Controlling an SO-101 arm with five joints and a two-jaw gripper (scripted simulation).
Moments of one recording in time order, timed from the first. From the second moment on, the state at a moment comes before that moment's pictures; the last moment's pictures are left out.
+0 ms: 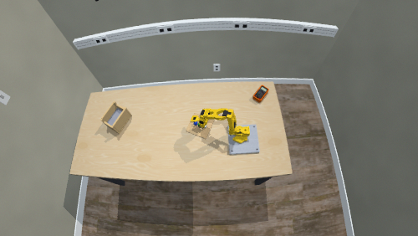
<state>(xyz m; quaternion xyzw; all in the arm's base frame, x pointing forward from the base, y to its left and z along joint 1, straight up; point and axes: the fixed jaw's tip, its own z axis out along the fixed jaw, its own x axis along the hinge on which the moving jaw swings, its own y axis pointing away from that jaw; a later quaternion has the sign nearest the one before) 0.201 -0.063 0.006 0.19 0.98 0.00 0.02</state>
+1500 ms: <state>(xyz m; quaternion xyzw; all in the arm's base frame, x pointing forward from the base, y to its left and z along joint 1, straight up) 0.201 -0.063 0.005 0.19 0.98 0.00 0.02</state>
